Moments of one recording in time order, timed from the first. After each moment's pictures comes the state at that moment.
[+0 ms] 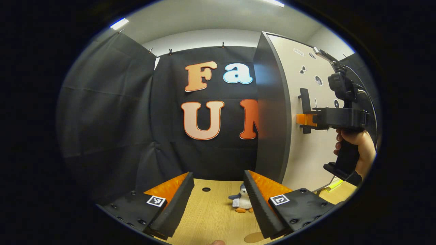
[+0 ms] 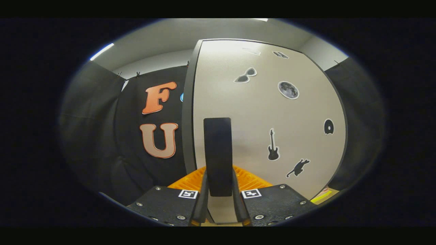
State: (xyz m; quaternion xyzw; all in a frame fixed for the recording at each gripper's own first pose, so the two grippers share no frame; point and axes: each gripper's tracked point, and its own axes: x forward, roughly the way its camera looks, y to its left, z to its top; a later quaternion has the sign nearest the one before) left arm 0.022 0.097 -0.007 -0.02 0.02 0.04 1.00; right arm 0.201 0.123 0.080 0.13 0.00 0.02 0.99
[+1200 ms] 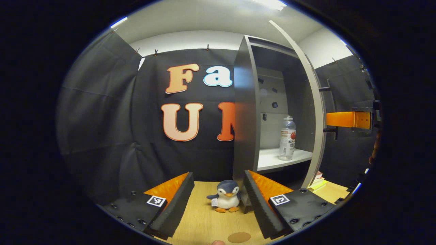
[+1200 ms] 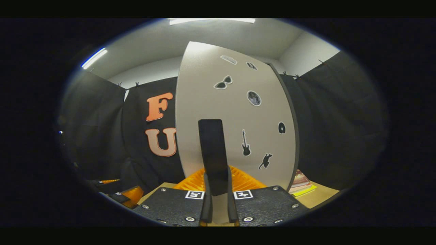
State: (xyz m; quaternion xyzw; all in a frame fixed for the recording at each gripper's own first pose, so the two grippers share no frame) left arm 0.022 0.019 0.001 -0.03 0.00 -0.05 1.00; right arm 0.030 0.034 0.067 0.15 -0.01 0.01 0.99
